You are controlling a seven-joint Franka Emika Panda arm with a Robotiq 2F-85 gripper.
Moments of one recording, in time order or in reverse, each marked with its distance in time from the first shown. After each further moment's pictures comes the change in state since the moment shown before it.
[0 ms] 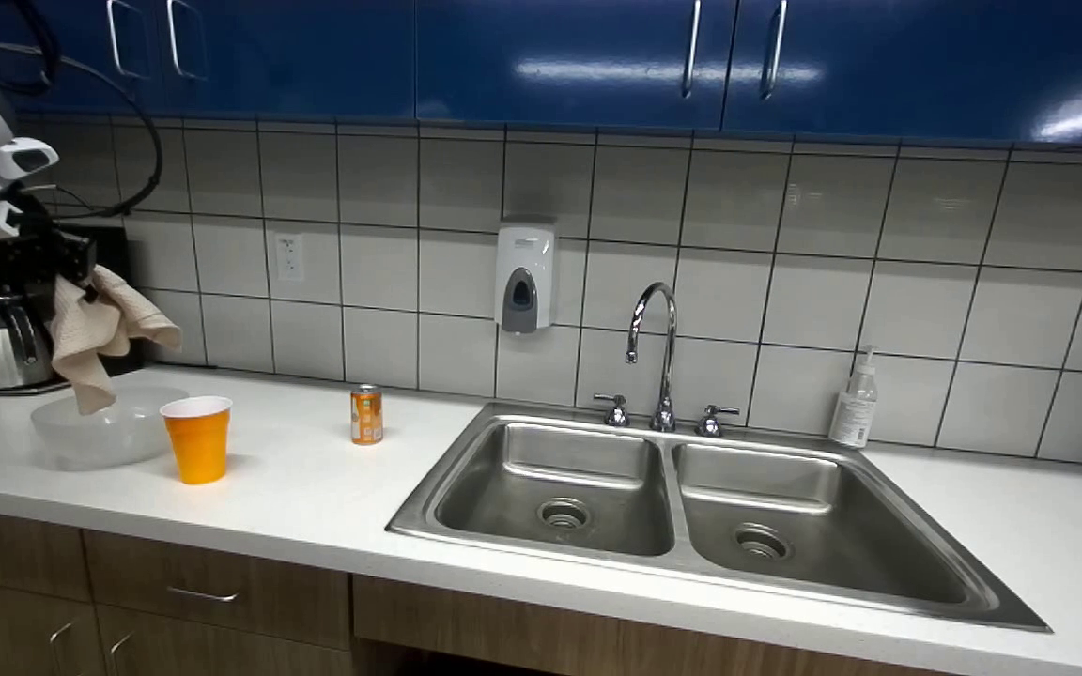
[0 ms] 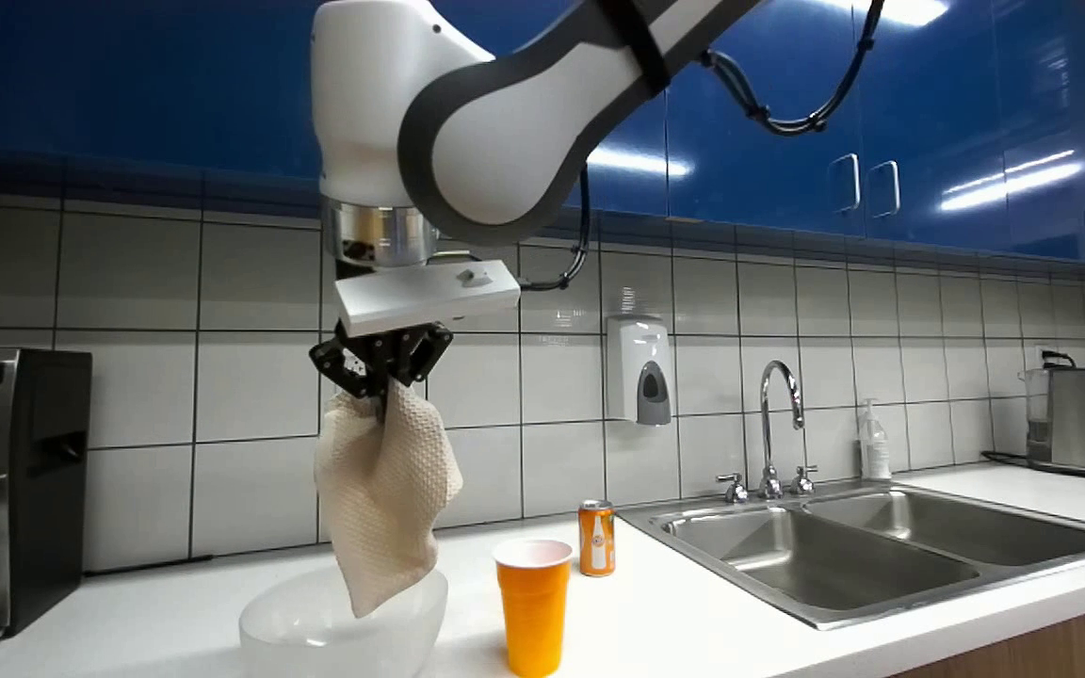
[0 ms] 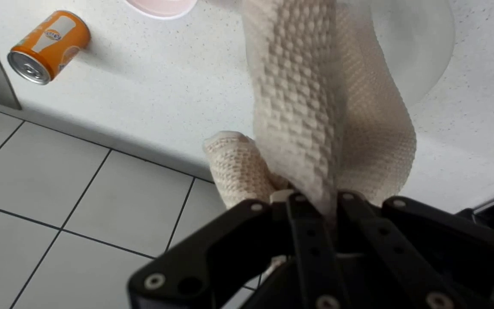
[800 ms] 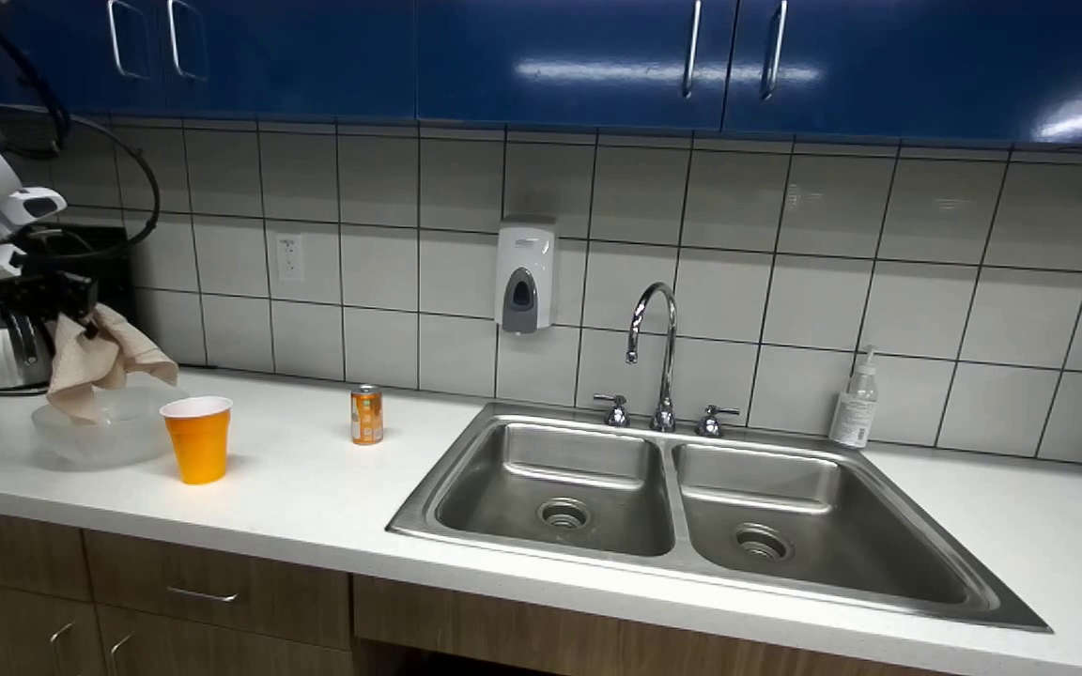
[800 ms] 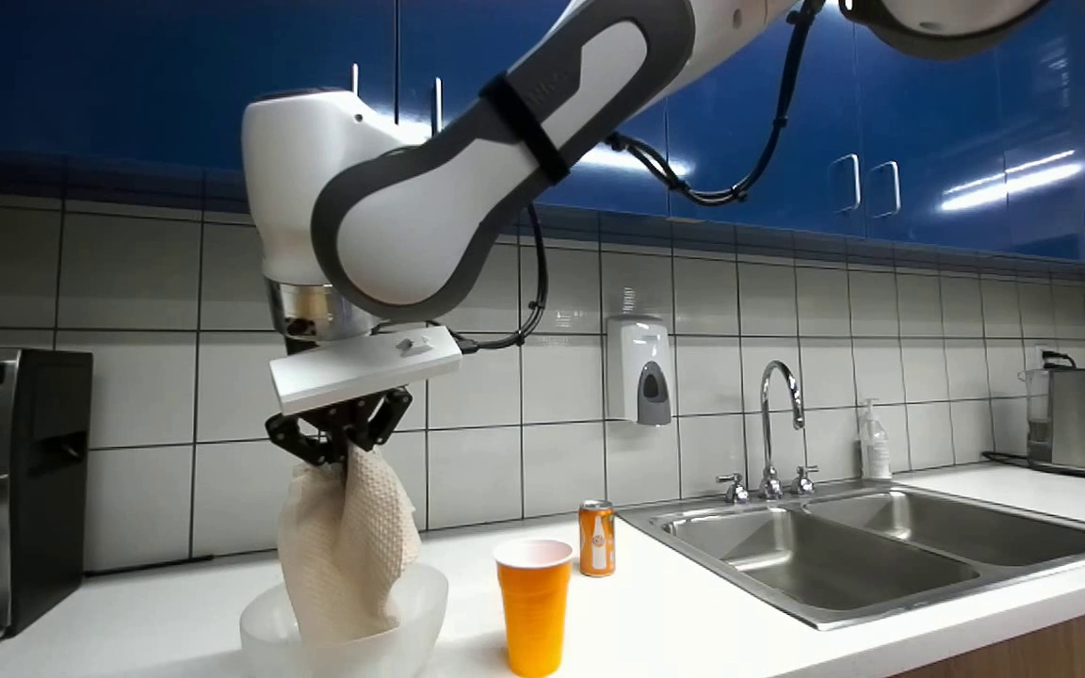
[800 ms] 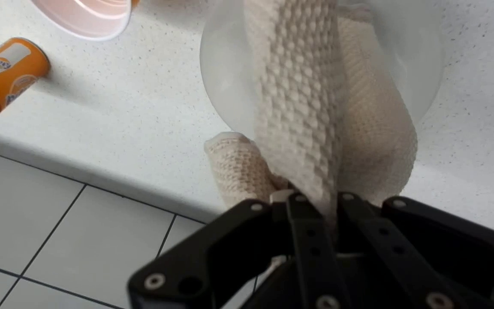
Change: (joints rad) arm 0.157 0.212 -0.130 0.190 0.038 -0.059 0.002
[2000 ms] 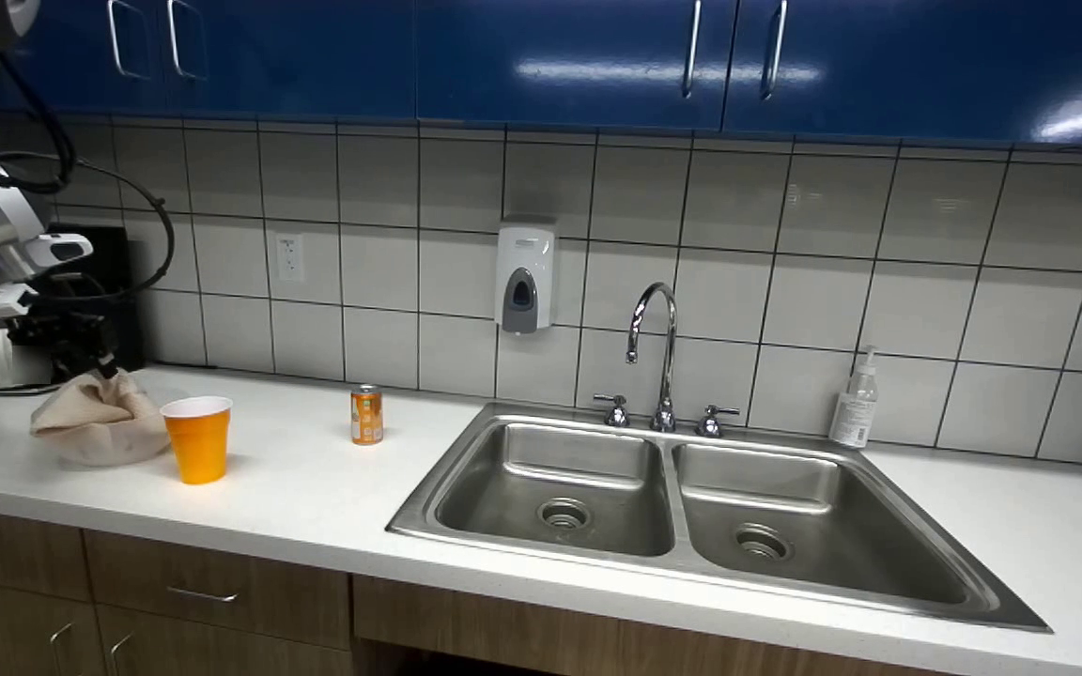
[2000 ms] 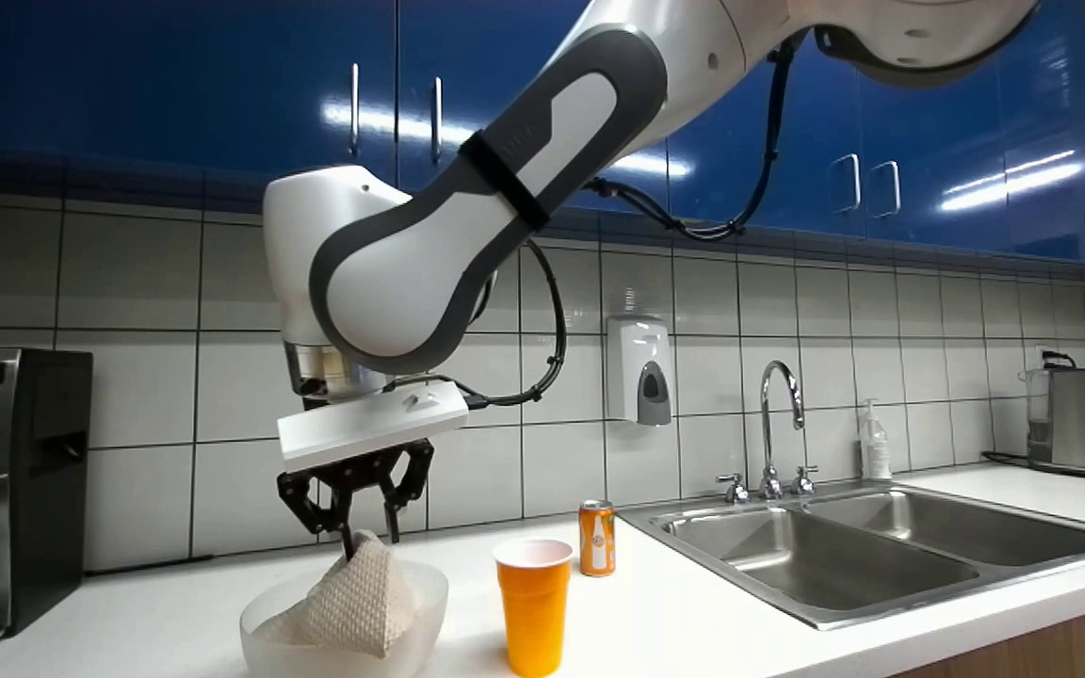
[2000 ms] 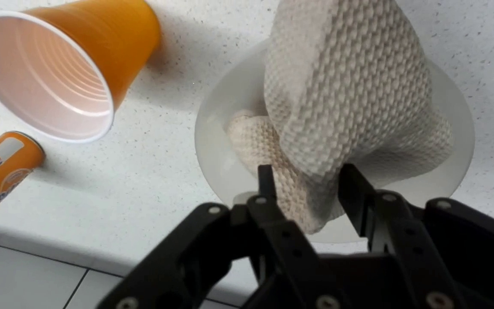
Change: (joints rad) arm 0.032 0.069 -0.068 0.000 0.153 -0.001 -0.001
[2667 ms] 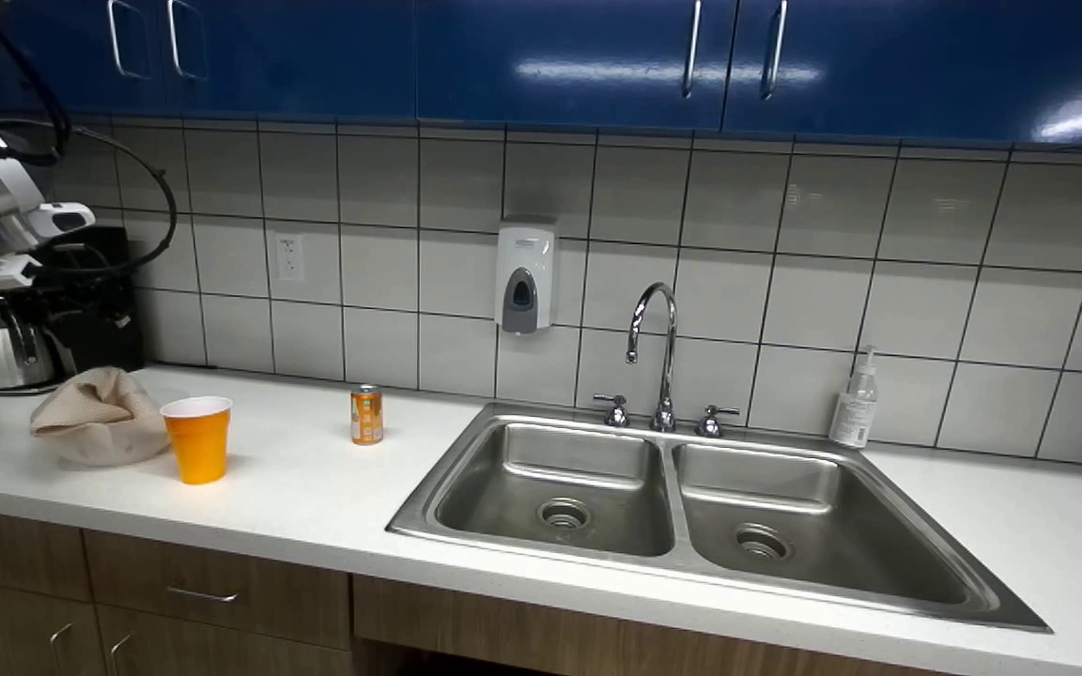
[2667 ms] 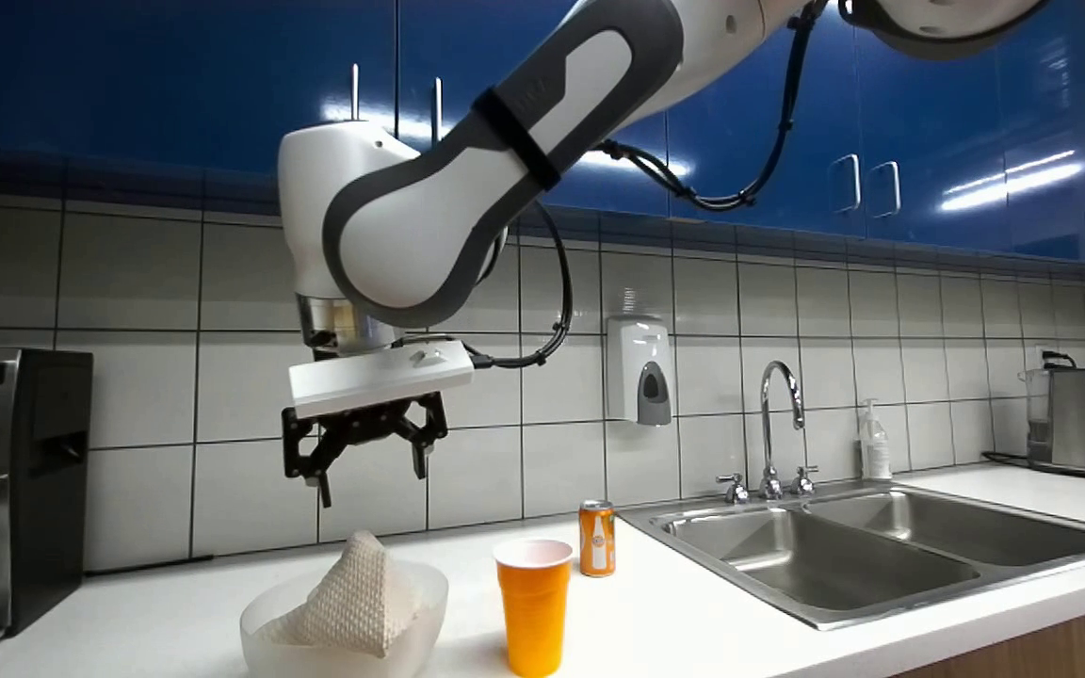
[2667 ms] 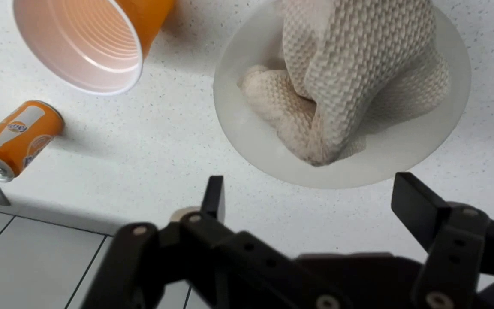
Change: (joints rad) arm 0.007 -0.068 -0.022 -0.006 0.000 0.001 0.000
